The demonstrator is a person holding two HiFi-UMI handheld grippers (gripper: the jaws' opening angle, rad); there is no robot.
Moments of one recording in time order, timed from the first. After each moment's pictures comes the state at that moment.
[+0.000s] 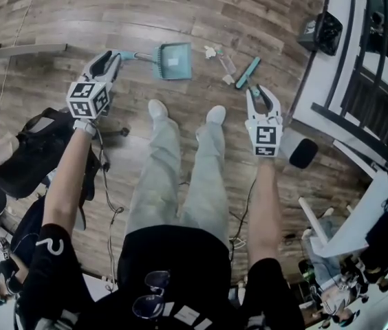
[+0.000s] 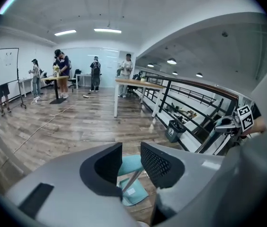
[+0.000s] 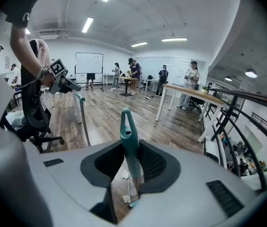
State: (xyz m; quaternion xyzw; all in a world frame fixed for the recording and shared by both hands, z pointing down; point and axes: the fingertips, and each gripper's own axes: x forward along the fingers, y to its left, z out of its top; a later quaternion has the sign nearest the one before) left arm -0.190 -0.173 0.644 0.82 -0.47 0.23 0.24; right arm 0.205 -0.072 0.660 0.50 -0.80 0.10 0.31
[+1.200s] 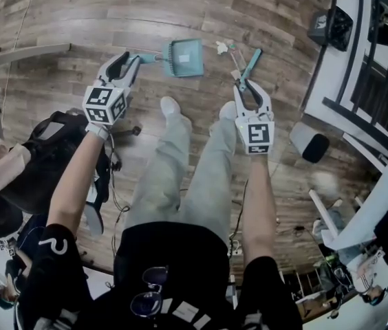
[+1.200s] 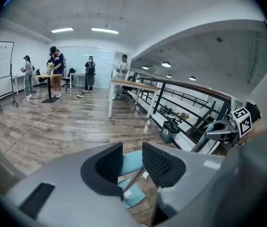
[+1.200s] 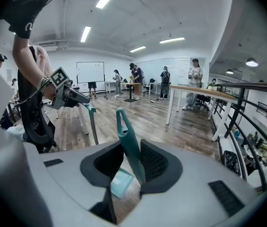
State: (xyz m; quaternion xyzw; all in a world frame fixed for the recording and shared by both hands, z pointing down) left arm -0.198 -0.175 0.665 0.84 -0.44 0.21 0.23; right arm 0.091 -0.085 0.677 0.49 -0.83 0.13 0.26
